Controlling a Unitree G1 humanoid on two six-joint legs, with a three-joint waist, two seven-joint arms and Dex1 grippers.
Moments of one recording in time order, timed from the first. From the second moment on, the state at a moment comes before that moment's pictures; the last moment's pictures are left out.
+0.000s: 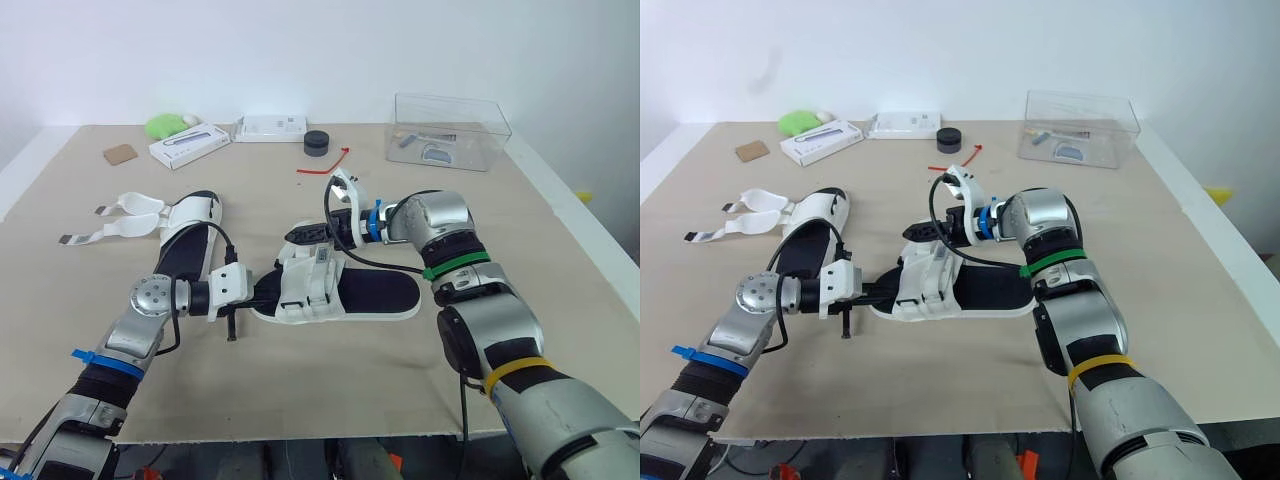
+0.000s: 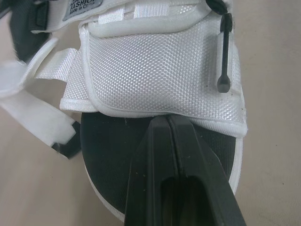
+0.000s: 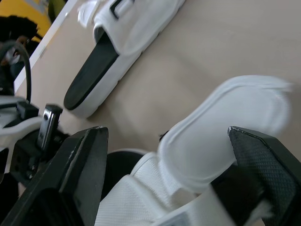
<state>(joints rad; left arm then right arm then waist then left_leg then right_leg) -0.44 0.58 -0.20 0.24 -0.15 -0.19 -1.14 -1.21 -0.21 0.08 0.83 0.29 1.00 0.93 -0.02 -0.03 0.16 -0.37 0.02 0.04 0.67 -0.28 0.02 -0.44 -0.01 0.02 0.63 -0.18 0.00</state>
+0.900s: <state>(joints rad) -0.42 0.60 -0.20 0.21 -0.15 -0.19 -1.12 -1.25 -0.23 0.06 0.94 0.23 0.89 0.91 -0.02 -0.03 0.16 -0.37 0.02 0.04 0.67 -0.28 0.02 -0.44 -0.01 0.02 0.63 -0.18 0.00</state>
